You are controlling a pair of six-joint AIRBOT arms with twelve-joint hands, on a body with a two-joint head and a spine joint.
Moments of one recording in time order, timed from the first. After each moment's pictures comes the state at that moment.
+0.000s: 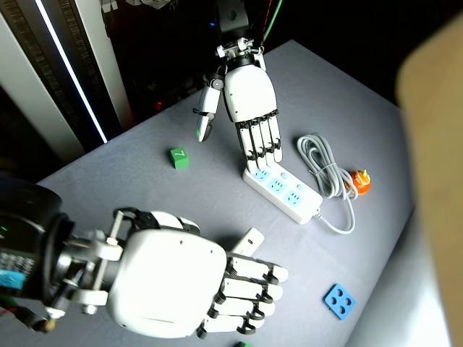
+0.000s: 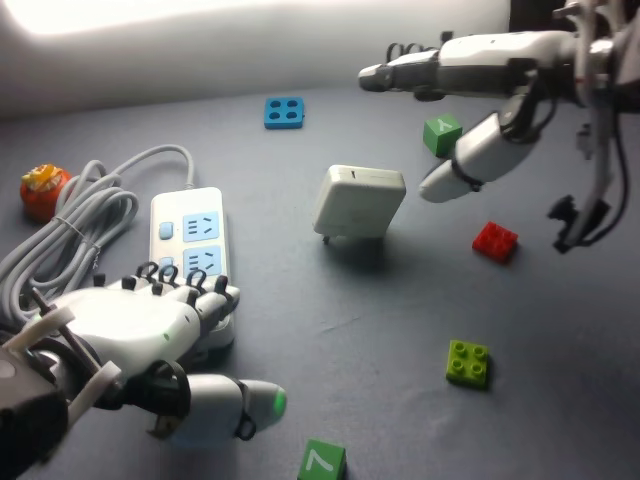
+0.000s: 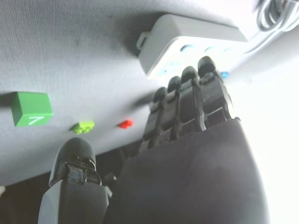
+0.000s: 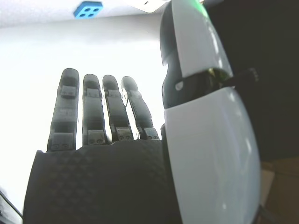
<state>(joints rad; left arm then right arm) 0.59 -0.86 0.60 -1.44 -0.67 2.17 -0.17 -1.25 1.39 0.81 -0.15 -1.26</state>
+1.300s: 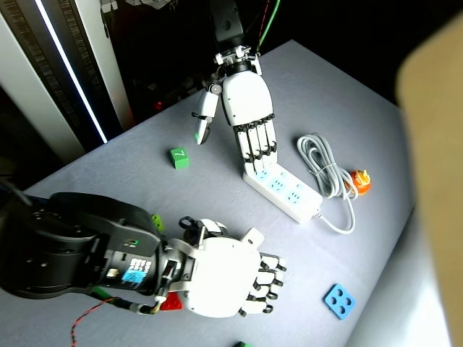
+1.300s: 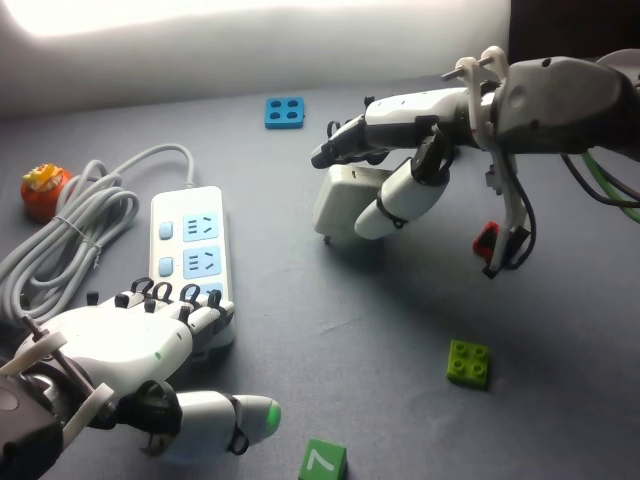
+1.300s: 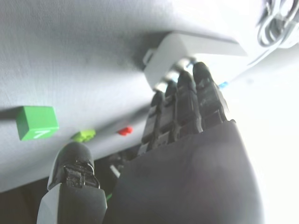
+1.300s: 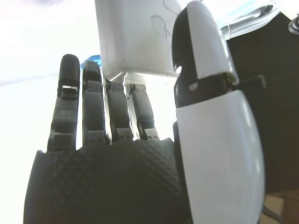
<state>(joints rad) 0.67 -0.88 0.61 -1.40 -0.73 2.09 -0.24 -1.50 1.62 0.77 -0.17 -1.26</state>
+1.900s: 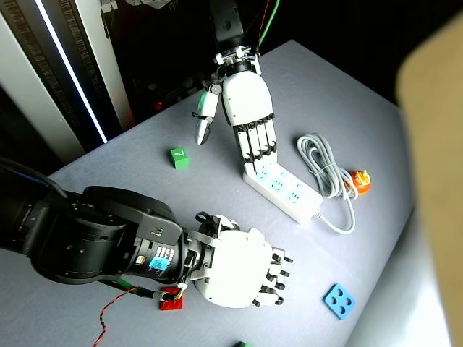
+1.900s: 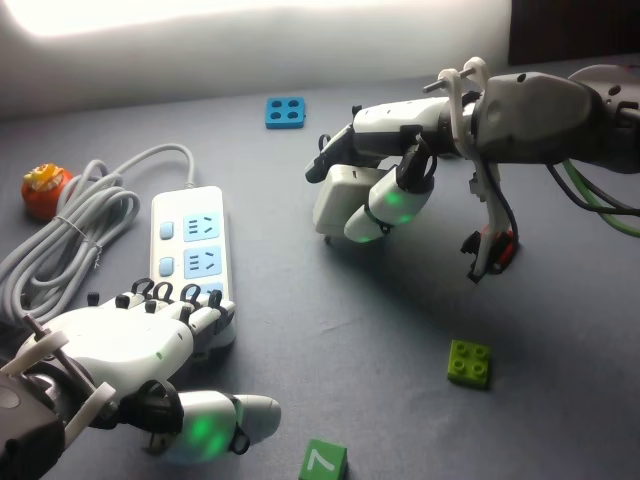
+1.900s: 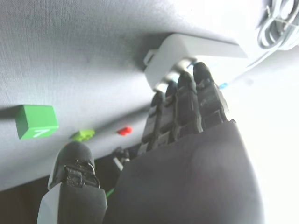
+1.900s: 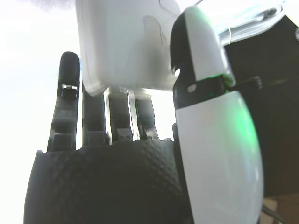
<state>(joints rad) 0.66 -0.88 0.61 -1.41 -0.72 2.11 -0.26 -1.55 1.67 0.76 -0.15 -1.24</state>
